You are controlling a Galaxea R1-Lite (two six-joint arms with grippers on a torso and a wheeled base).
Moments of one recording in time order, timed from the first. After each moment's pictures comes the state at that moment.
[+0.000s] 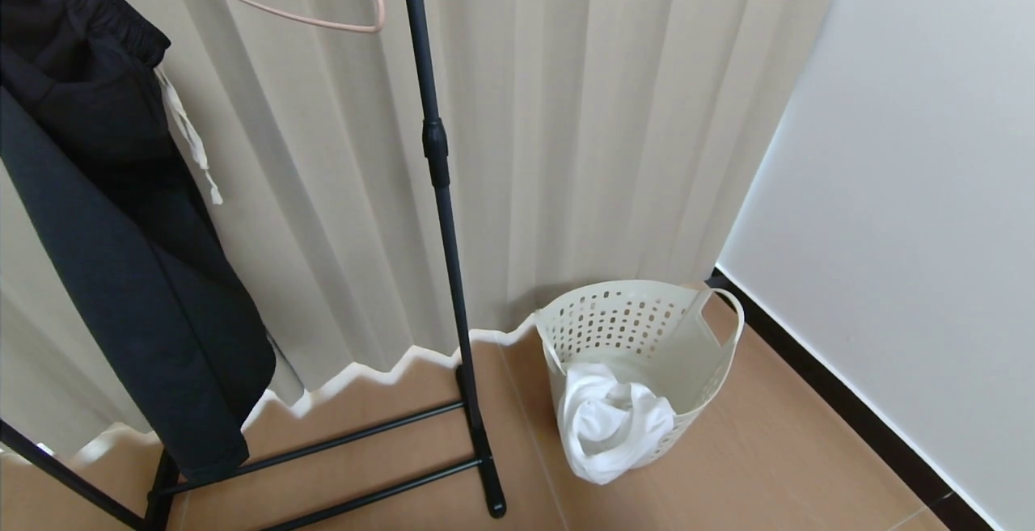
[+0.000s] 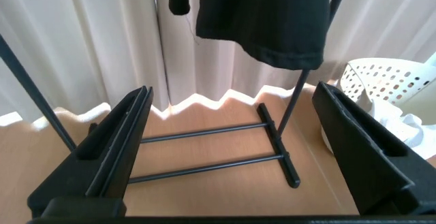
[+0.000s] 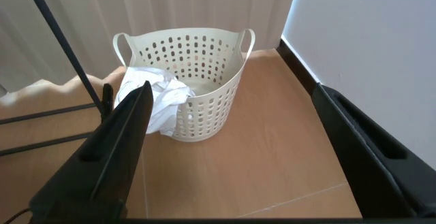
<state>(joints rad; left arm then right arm) 0.00 0.00 0.00 0.02 0.13 -0.05 0.00 0.00 -0.05 0.11 0.02 0.02</state>
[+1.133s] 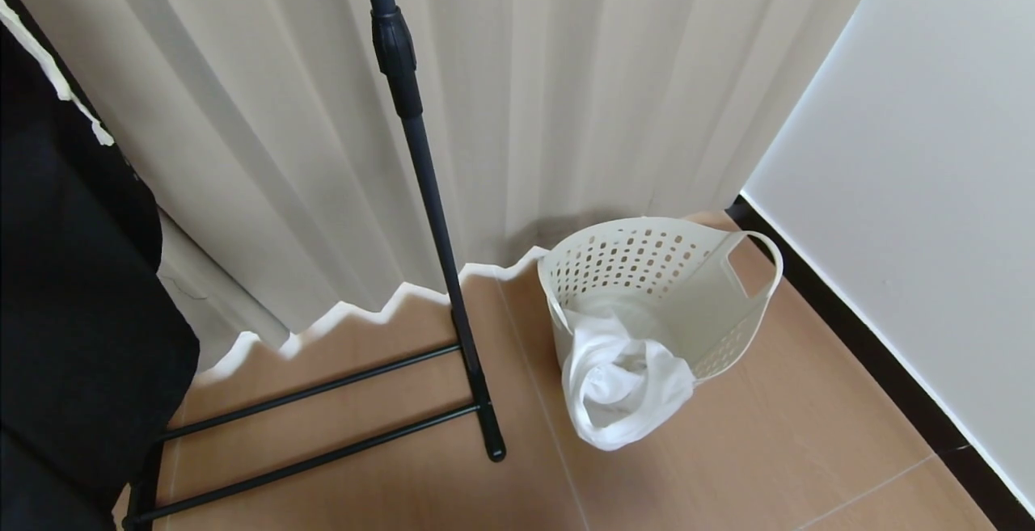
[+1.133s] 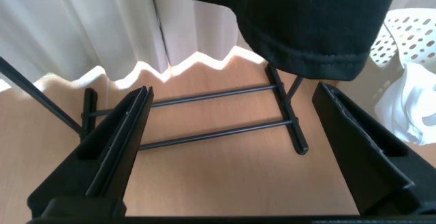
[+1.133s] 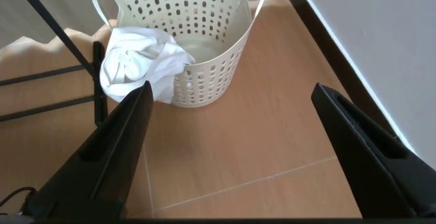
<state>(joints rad) 0.00 0.00 0.00 0.02 0.13 -0.05 0.00 0.00 -0.05 0.11 0.02 0.02</state>
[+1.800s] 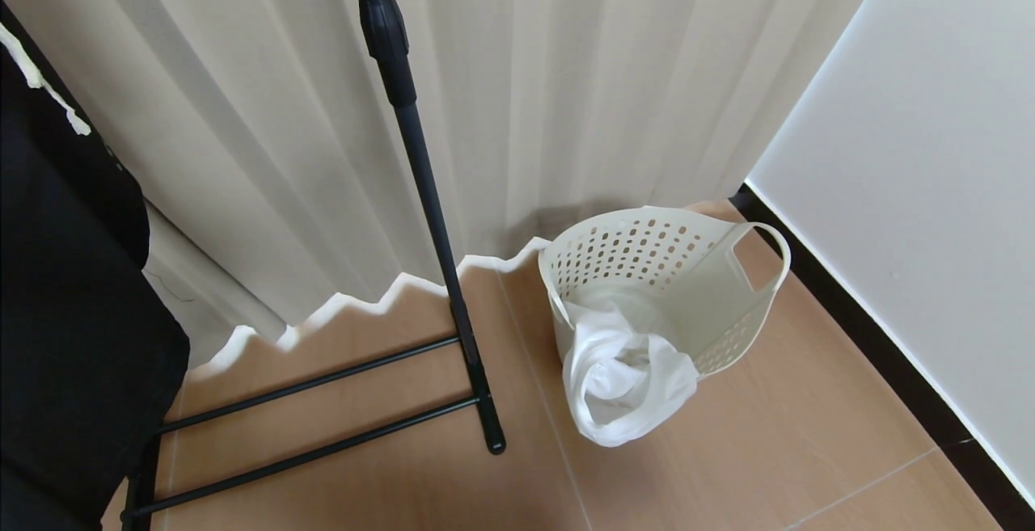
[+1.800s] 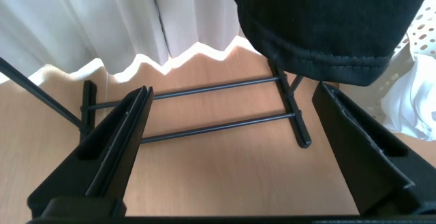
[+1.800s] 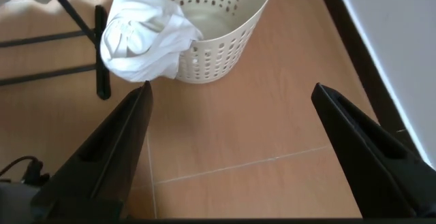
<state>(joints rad) 0.00 0.00 0.00 0.02 0.13 -0.05 0.04 0.24 -0.07 0.05 0.07 -0.04</state>
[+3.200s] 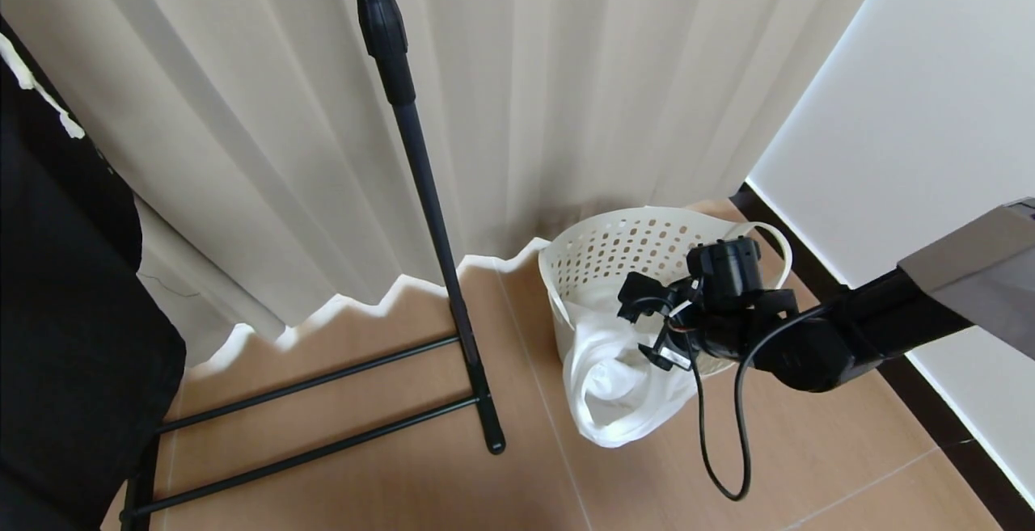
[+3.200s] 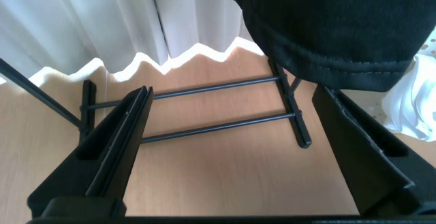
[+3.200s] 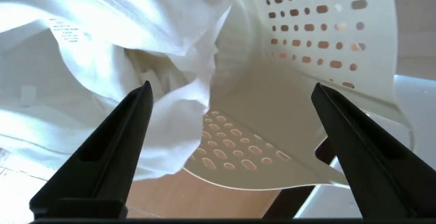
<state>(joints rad) 0.00 0.00 0.00 0.02 0.13 -0.05 0.38 2.13 -1.06 -0.44 -0.20 -0.78</state>
